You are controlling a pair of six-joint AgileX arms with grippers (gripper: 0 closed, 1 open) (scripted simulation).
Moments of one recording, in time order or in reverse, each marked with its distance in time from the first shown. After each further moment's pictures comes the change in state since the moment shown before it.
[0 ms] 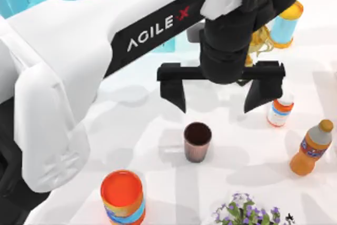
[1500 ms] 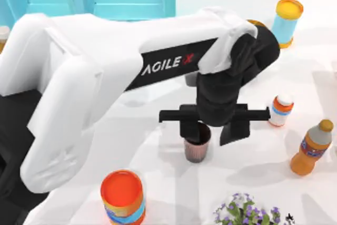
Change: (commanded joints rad) left arm -0.003 -0.006 -0.405 0.398 -0.001 0.001; right arm 0.000 0.000 0.000 0.000 0.000 0.000
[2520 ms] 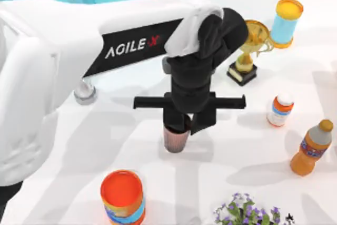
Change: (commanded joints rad) left arm 0.092 -0.107 -0.105 0.005 0.013 0.112; right arm 0.000 0.000 0.000 0.000 0.000 0.000
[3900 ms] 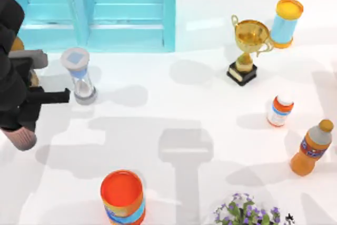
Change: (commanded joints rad) left arm 0.676 -0.499 -0.631 0.152 0.048 0.643; right arm 0.000 0.000 0.000 0.000 0.000 0.000
